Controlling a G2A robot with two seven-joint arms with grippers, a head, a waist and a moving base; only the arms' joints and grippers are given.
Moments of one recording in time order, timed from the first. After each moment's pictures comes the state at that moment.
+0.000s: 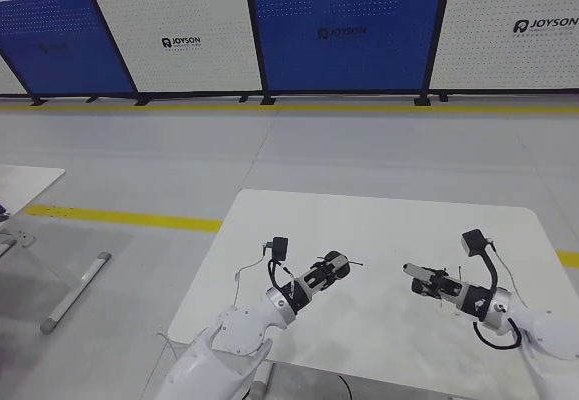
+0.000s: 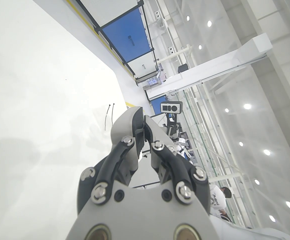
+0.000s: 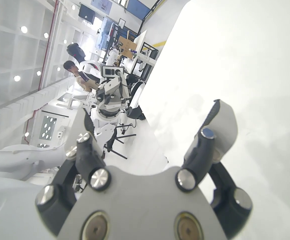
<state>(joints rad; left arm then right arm) 1.51 -1.21 -1.14 -1.78 -0.07 -0.11 -0.25 -1.28 -1.06 1.32 -1.61 0.10 -0.17 0.99</state>
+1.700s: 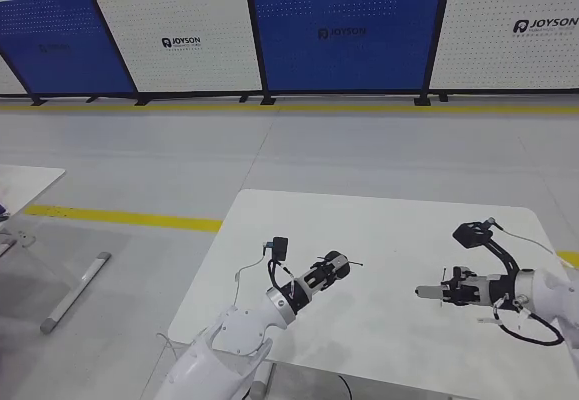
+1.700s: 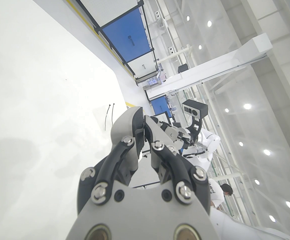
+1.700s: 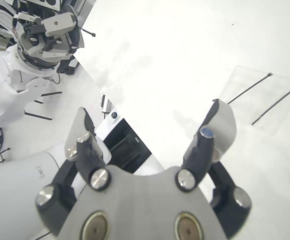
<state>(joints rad) 1.51 -1.21 -1.14 -1.78 -0.07 -0.11 -0.25 -1.15 -0.99 1.35 -1.80 -0.30 -0.08 1.38</state>
